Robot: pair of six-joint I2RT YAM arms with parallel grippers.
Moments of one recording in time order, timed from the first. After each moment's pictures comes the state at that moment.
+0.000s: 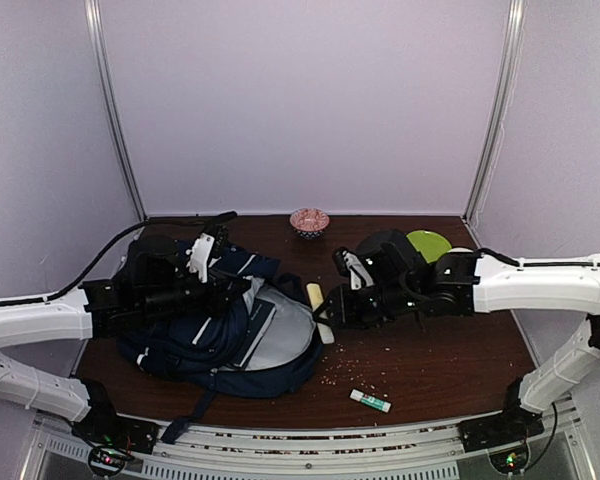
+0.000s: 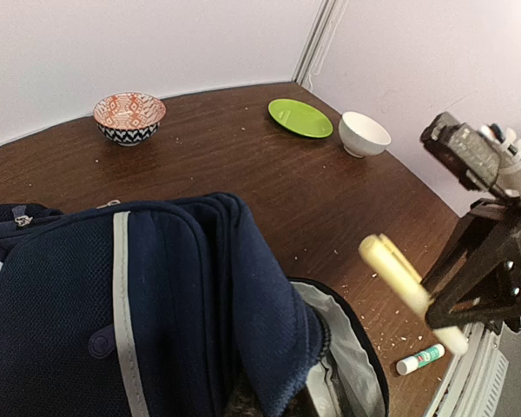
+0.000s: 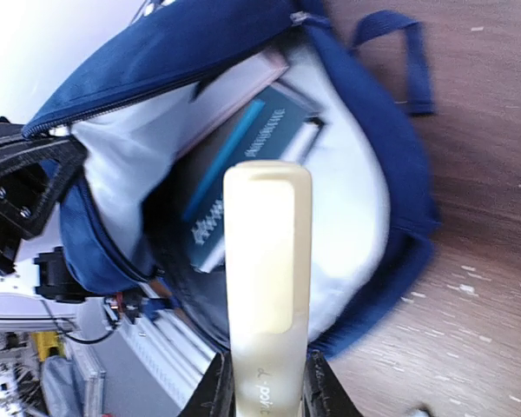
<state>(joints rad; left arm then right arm) -0.86 1.10 0.68 0.06 0.02 -0.32 1.05 1.44 1.07 -0.34 -0.07 0.85</state>
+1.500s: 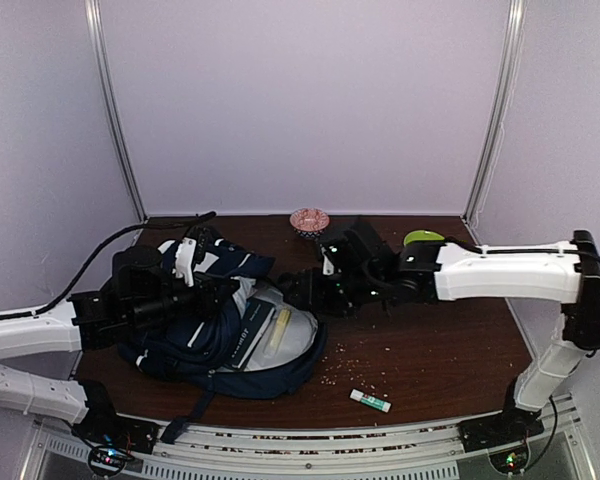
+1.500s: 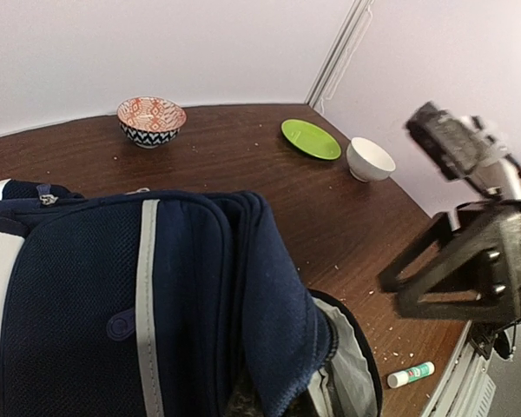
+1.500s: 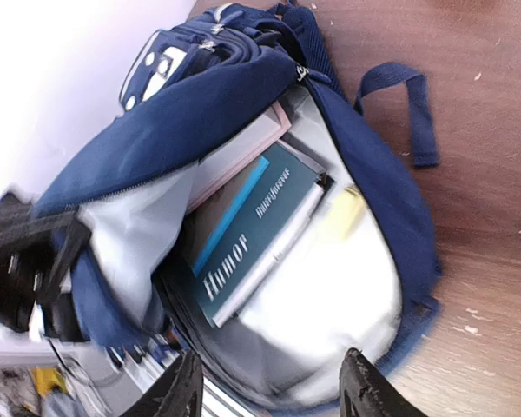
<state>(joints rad) -0.87 0.99 0.59 0.09 -0.04 -0.40 1.05 1.64 1.27 -0.32 0.02 0.94</state>
